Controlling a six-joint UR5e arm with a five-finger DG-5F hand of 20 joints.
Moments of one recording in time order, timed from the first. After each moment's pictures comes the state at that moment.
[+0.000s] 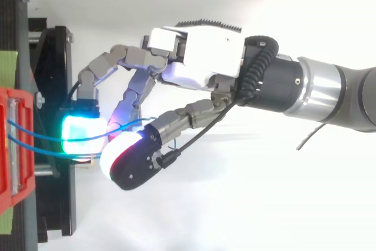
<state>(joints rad) 0.12 -2.39 -1.24 -2.45 -1.33 -0.04</state>
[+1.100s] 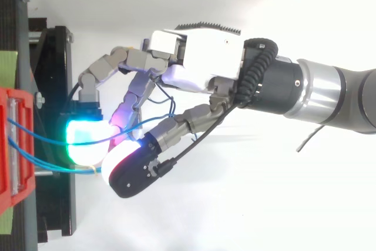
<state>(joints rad) 0.12 -2.39 -1.24 -2.46 -1.33 -0.03</state>
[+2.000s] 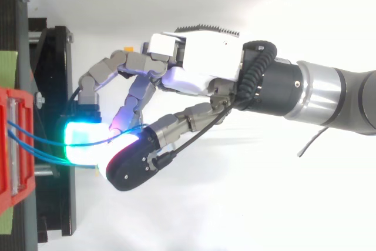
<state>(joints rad) 0.13 -2.39 -1.24 -2.48 -1.33 0.01</state>
